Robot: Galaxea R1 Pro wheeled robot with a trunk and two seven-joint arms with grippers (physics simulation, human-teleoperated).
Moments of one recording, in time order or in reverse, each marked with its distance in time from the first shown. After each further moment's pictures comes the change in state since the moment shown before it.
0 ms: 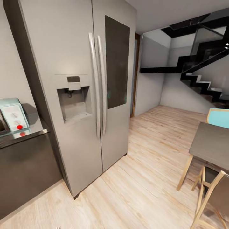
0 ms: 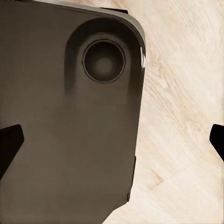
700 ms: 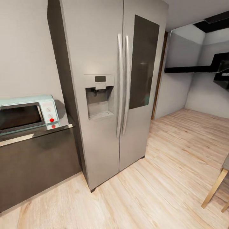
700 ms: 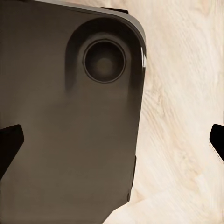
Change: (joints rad) left arm 0.000 0.000 0.000 0.000 0.000 0.000 0.001; right arm 0.000 0.001 0.000 0.000 0.000 0.000 0.000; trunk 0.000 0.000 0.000
